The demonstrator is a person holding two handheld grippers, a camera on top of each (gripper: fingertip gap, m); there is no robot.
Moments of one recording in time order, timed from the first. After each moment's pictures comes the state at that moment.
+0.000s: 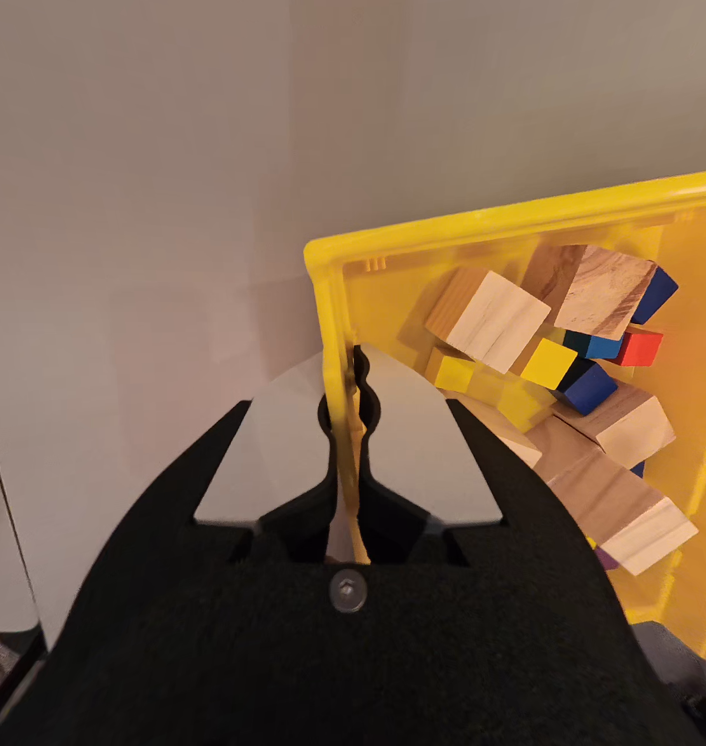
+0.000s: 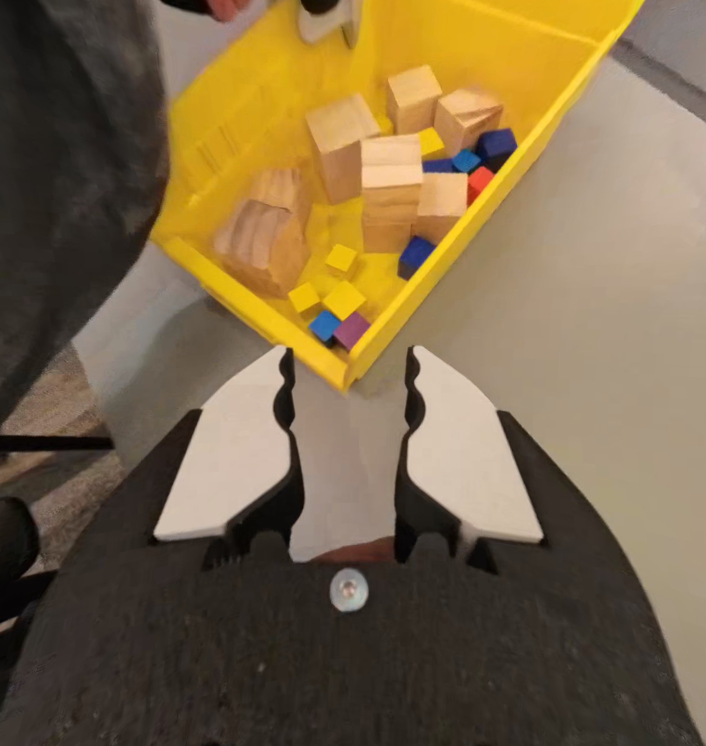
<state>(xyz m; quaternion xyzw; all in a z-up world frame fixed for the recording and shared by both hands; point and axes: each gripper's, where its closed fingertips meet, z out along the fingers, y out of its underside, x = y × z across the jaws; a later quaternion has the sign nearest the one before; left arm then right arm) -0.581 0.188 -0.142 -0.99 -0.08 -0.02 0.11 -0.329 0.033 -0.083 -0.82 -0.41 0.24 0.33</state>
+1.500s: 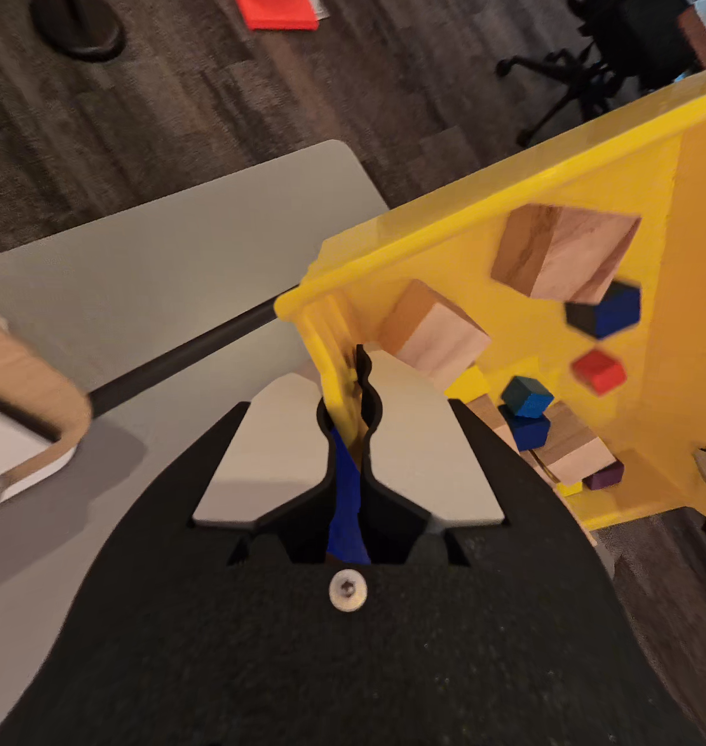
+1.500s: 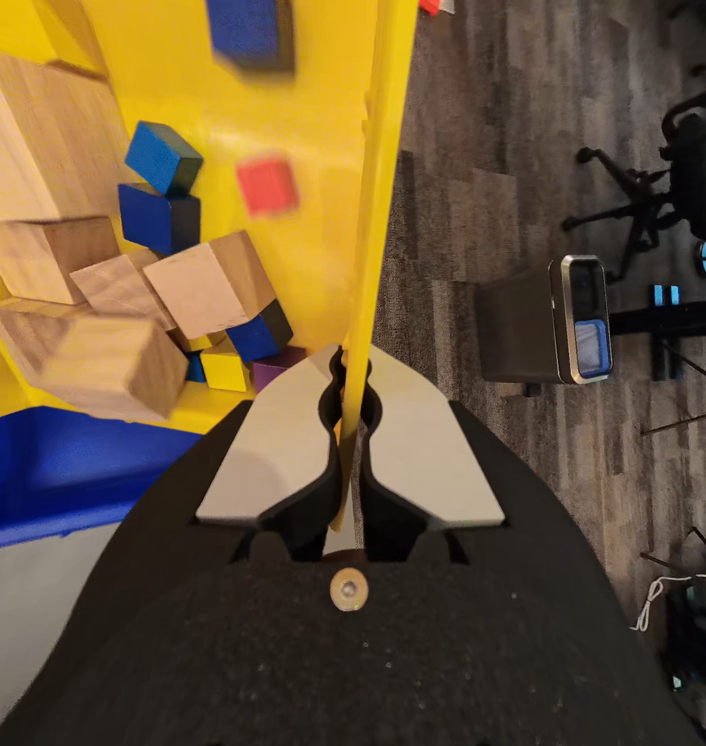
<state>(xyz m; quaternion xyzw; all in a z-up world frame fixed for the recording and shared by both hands) 0.169 0.305 0.038 -0.89 0.24 -0.25 0.30 0.342 0.117 0.035 -0.94 -0.01 -0.20 0.28</state>
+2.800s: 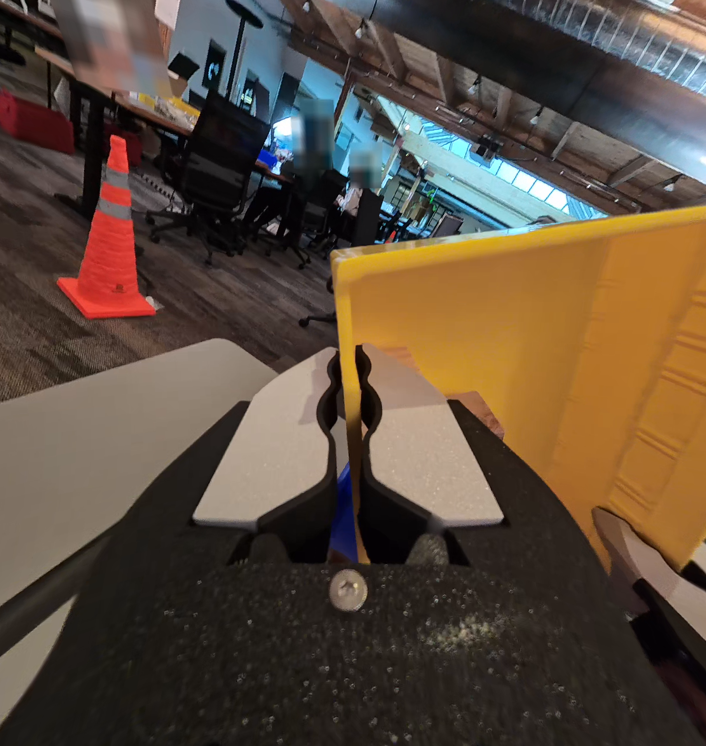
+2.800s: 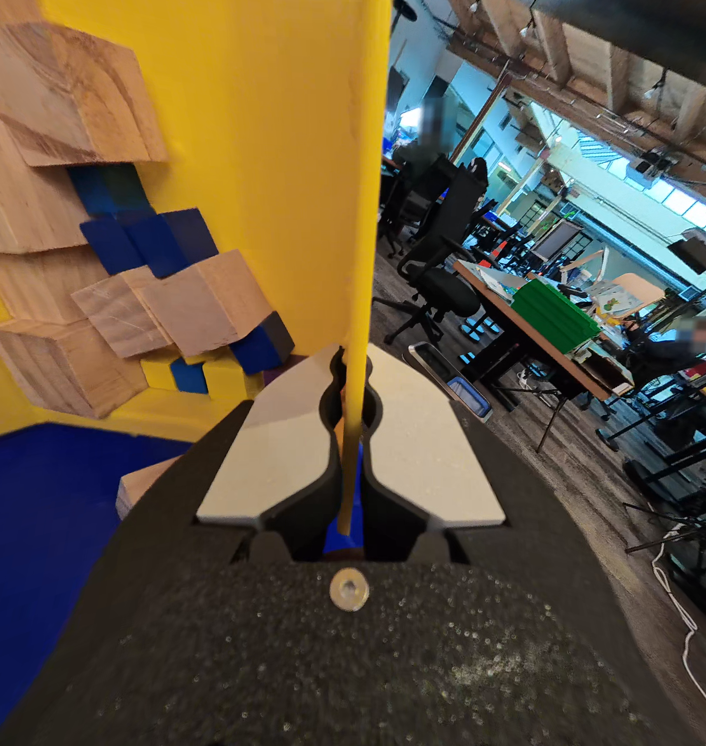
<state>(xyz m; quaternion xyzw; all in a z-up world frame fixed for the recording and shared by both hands) 0.162 0.318 0.035 -0.65 0.24 -0.53 0.50 0.290 0.106 -0.021 -0.74 0.11 -0.42 0.52</state>
